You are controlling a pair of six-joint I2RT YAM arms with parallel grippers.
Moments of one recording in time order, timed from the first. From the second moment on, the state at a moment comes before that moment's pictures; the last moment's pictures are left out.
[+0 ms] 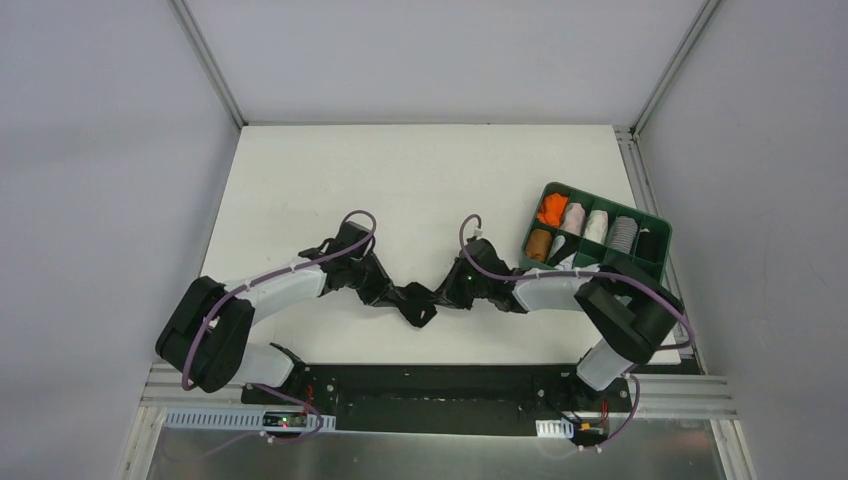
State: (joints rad) left arm -0.54 1.37 0.62 -0.29 0.36 -1.17; right arm 0.84 1.59 0.60 0.17 -0.18 1.22
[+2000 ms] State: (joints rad) left arm -0.54 1.57 0.84 -0.50 0.38 -1.04; right arm 1.27 1.71 1.00 -0.27 0.34 0.17
